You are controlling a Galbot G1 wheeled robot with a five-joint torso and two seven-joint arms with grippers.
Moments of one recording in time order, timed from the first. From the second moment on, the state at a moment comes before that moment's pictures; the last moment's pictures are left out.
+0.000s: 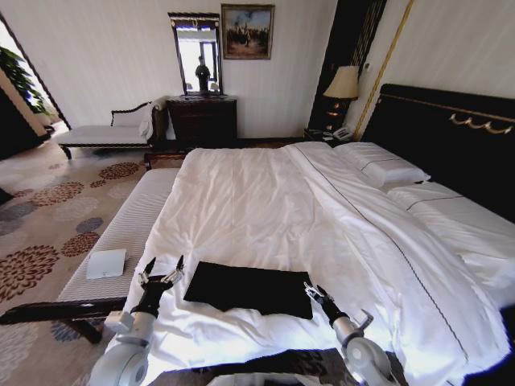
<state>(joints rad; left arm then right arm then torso) 1.72 -1.11 -0.59 -2.24 -0.51 -0.05 -0.15 -1.55 1.14 0.52 1.72 1.07 -0.09 -0.14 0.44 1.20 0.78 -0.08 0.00</state>
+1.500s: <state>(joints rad) 1.77 -1.12 -0.57 -2.26 -0.45 -0.09 -0.16 -1.51 1.13 0.43 1.65 1.09 -0.12 -0.16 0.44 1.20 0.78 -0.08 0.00</state>
